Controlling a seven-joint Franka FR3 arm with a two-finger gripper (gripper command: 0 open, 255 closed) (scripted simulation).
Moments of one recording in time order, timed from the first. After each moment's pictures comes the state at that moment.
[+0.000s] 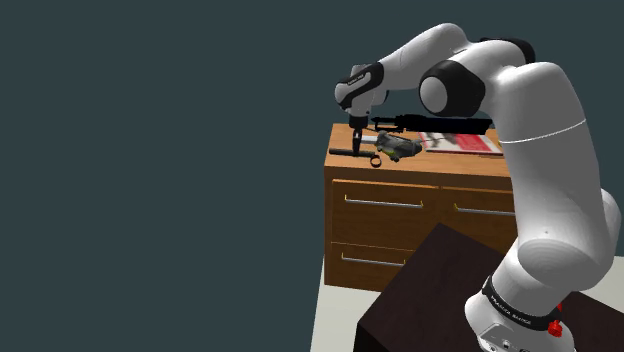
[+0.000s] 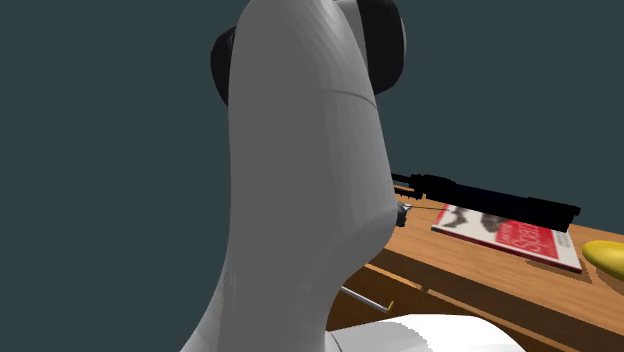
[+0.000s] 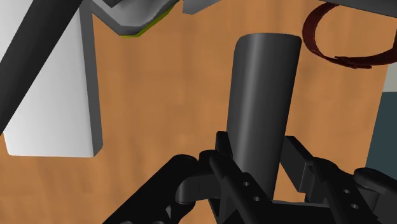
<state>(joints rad) -0.07 0.60 -0.38 -1.54 0.28 2.01 -1.08</state>
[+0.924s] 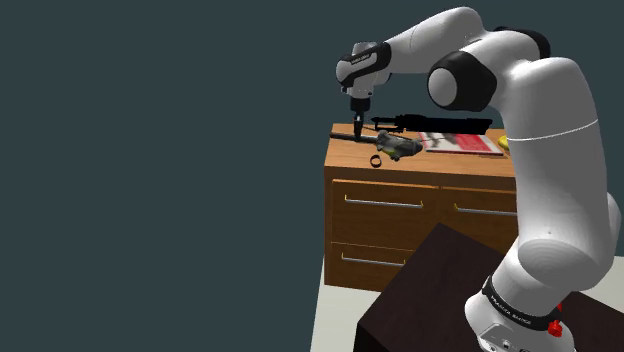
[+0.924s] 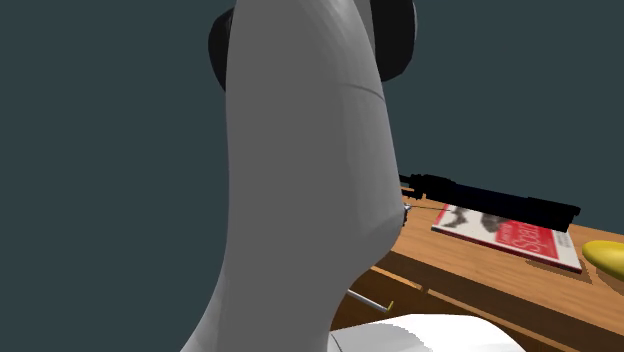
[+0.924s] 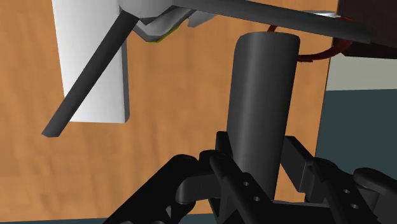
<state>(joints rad) -0.06 0.53 -0.40 -1.45 0.25 1.87 -1.06</state>
